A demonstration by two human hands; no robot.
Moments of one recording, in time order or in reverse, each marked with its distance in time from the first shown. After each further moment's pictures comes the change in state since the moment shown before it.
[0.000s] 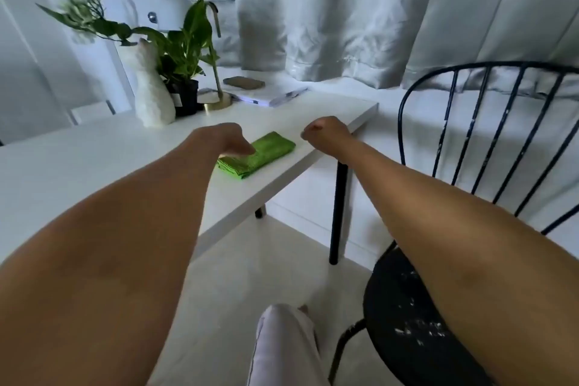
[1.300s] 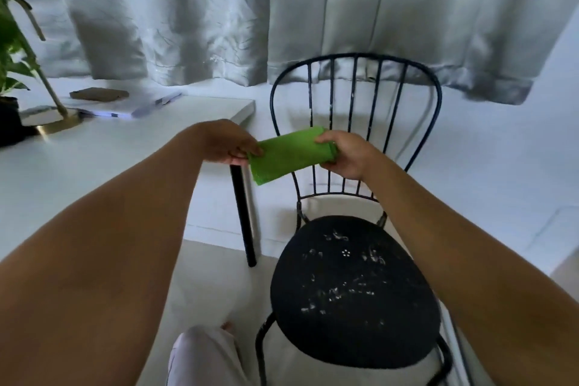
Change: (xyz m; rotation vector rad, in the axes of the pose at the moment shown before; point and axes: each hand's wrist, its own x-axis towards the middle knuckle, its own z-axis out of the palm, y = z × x) left_hand -0.008 0.215 0.034 -0.907 -0.565 0.266; right_hand -0.111 0.144 -0.156 0.961 0.200 0.465
